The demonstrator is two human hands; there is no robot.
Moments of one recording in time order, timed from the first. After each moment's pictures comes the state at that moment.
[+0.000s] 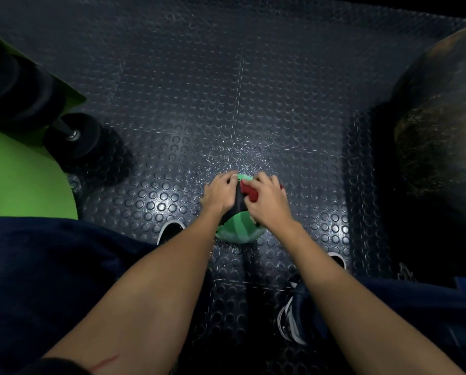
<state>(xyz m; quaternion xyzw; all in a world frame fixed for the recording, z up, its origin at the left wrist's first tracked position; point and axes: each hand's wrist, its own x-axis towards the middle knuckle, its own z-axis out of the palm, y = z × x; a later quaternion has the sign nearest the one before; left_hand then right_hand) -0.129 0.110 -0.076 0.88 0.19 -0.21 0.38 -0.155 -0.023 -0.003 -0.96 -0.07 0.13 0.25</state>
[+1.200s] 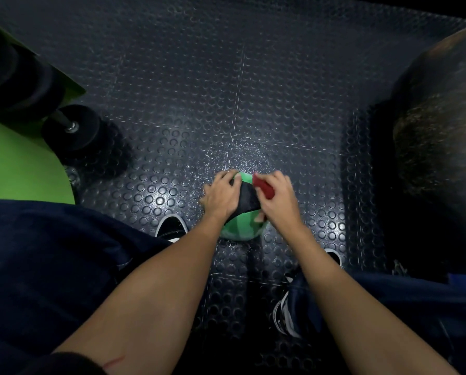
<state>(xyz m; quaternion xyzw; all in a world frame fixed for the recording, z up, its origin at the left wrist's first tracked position) -0.151 0.095 -0.063 0.89 0.20 -0.19 0.36 -0.165 -0.047 -0.009 -0.93 -0.04 0.05 0.35</state>
